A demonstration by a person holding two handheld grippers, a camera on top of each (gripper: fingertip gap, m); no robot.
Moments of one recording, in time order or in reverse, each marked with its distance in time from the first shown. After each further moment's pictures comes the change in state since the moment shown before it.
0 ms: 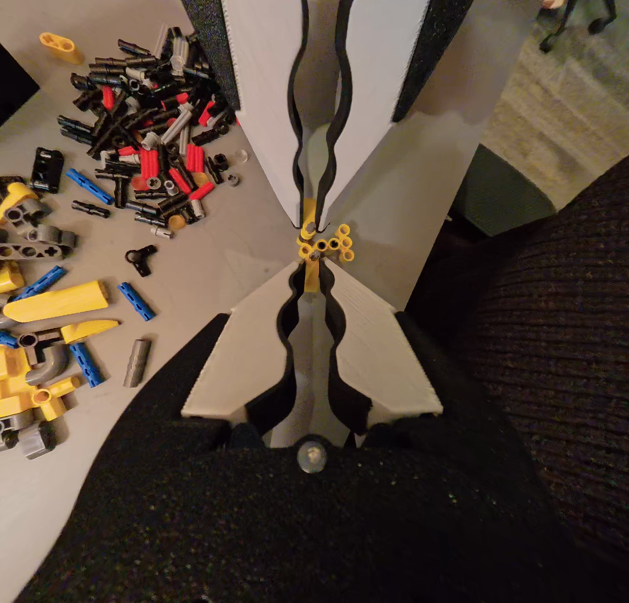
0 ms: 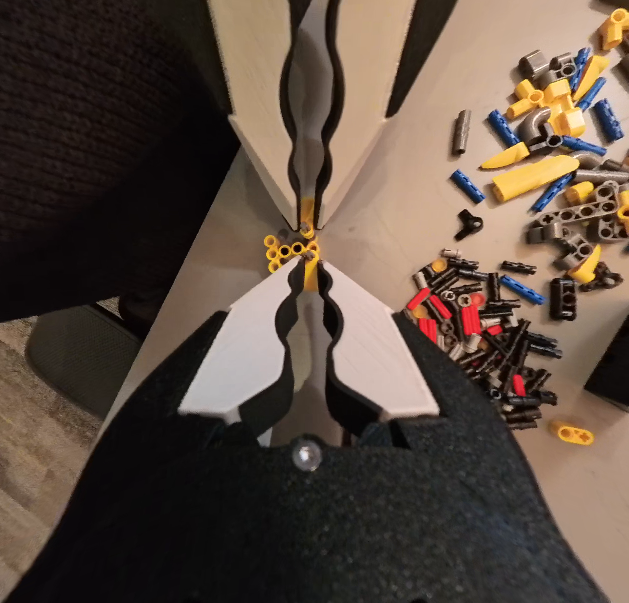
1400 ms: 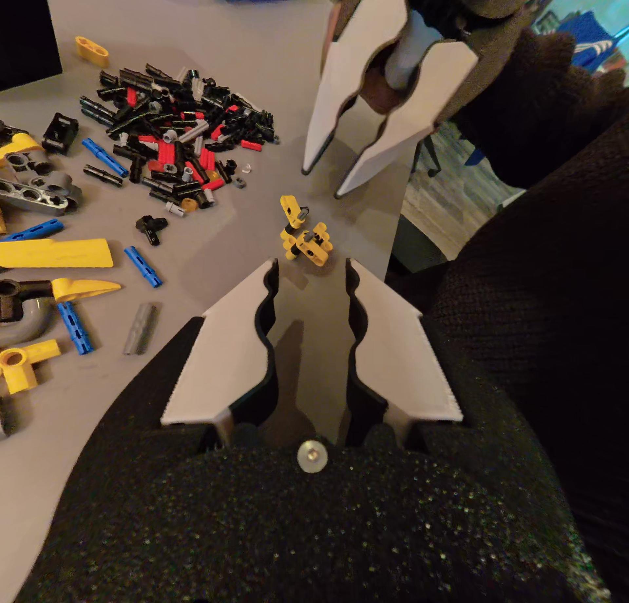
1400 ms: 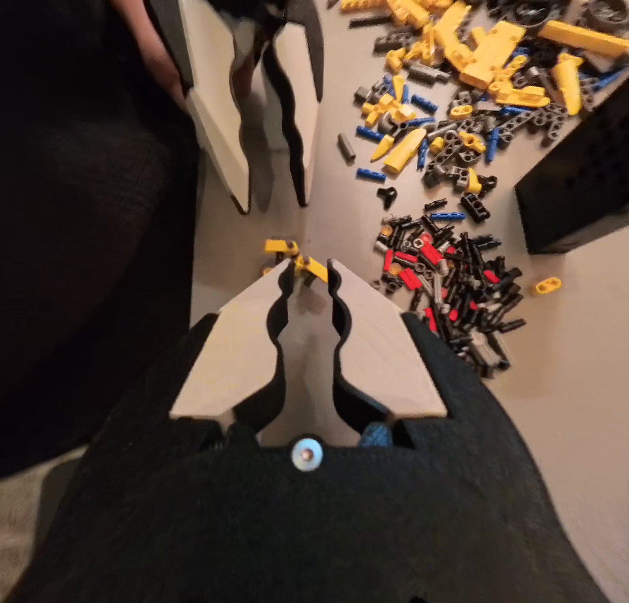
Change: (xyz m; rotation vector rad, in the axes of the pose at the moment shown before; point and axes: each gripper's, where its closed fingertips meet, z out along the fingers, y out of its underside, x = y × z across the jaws) left arm -0.007 0.003 -0.027 0.292 0.269 -0.154; right arm 0.006 -0.014 -0.029 0.278 0.411 0.380
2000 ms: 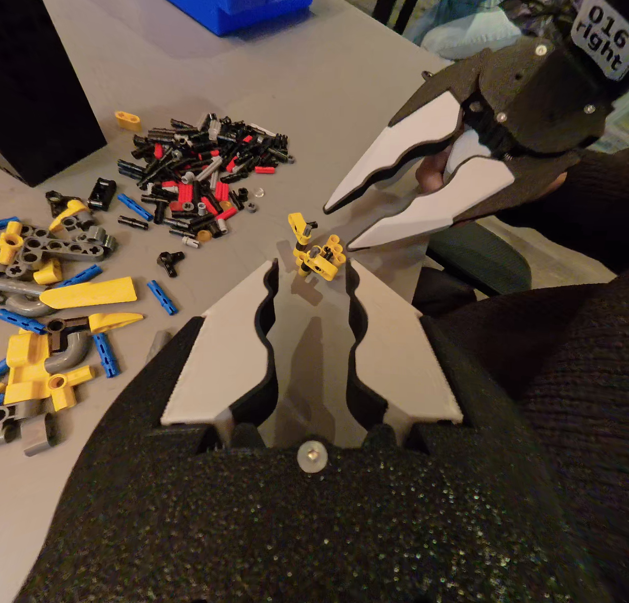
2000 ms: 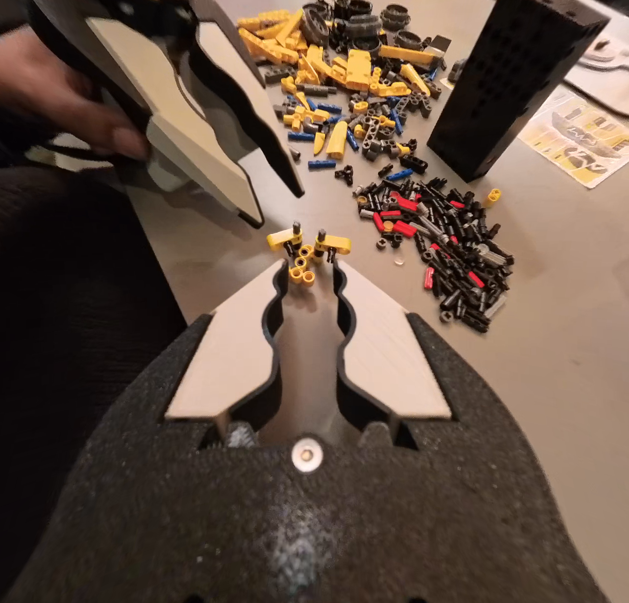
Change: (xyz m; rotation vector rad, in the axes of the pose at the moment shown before) left arm -0.001 -0.006 0.008 0.027 -0.174 0.204; right arm -0.013 0.022 0.008 0.182 0.516 0.146
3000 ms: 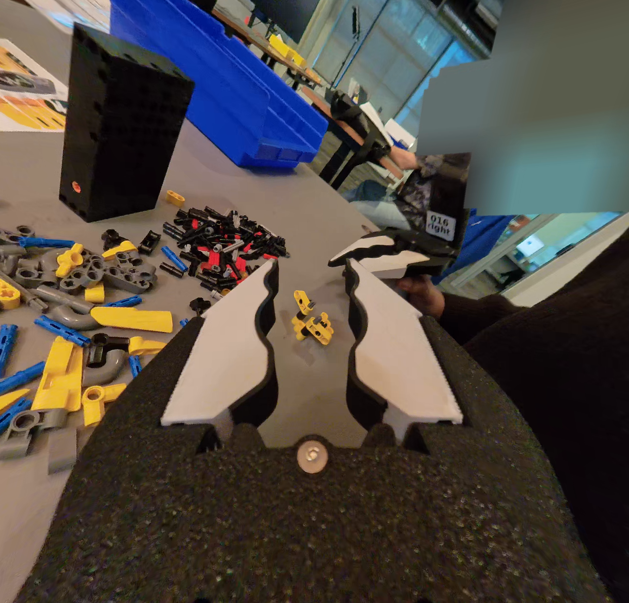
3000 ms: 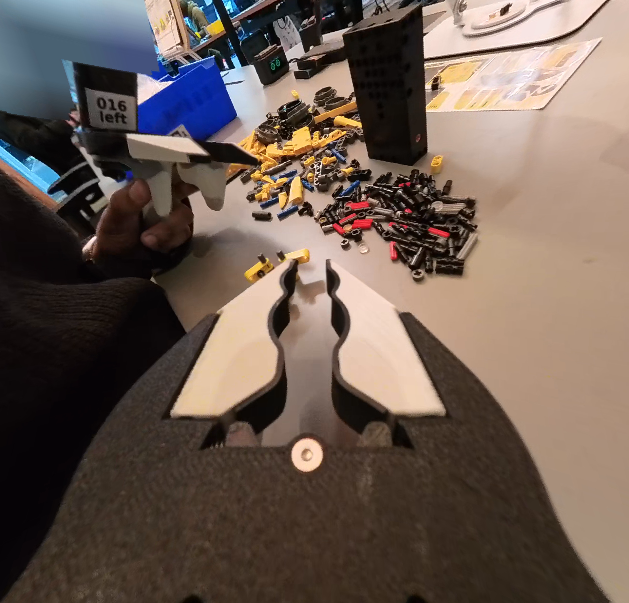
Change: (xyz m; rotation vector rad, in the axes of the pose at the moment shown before) left arm -0.027 -0.050 -0.035 0.388 0.186 -0.294; right arm 0.033 -0.003 -0.025 0.259 -0.032 0.472
